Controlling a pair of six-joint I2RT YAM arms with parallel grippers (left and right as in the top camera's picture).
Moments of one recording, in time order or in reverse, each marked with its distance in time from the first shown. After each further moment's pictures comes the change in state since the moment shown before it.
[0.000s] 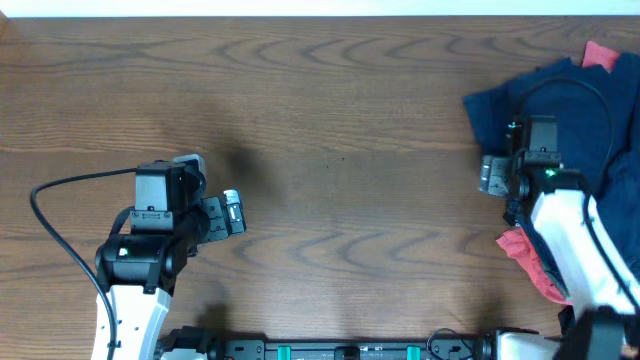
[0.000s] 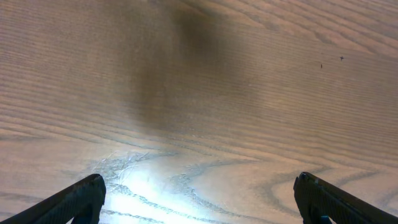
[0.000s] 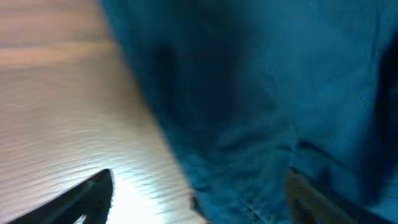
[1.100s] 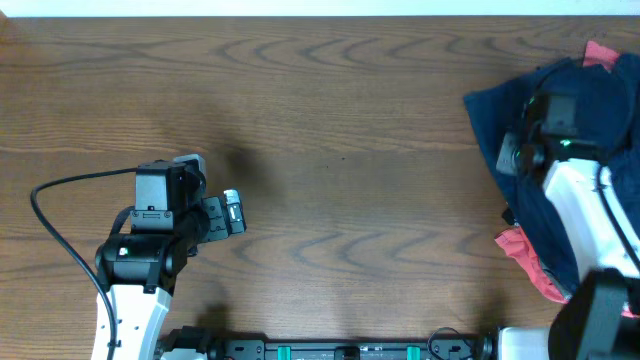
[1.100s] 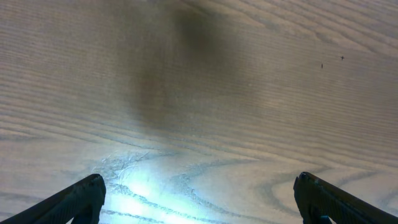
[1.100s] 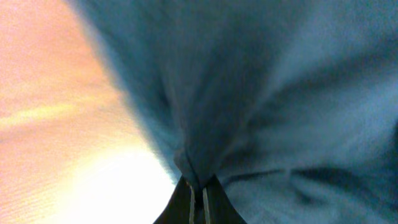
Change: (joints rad) left arm 0.000 0.002 0.000 0.001 0.000 0.000; right arm -0.062 0.095 0.214 -0.044 -0.203 0.024
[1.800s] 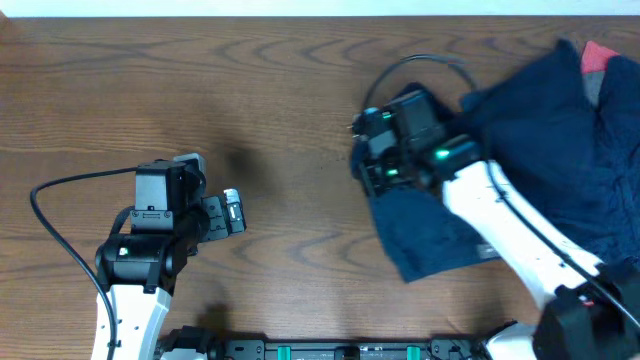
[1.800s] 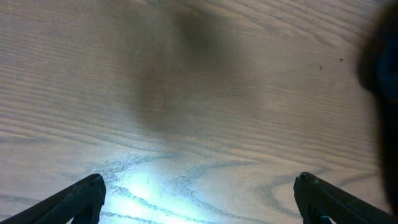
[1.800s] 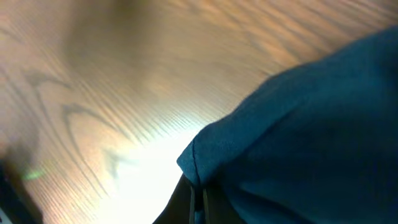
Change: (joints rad) left arm 0.000 0.000 0.000 0.006 0.000 0.000; right arm 0.650 0.078 0.079 0.028 -0.432 -0.058
